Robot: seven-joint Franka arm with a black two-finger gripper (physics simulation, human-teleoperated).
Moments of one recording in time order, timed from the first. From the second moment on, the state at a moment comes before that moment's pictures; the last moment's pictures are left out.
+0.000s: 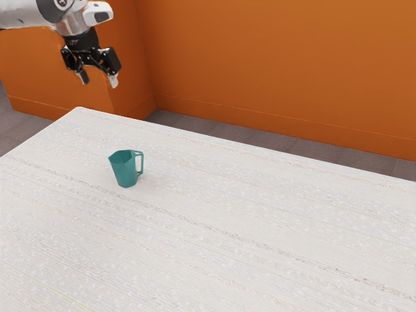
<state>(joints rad) -0.51 0.25 0.86 -1.36 -0.23 1.67 0.21</state>
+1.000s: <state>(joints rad) -0.32 0.66 0.65 -1.30 -0.29 1.79 0.94</state>
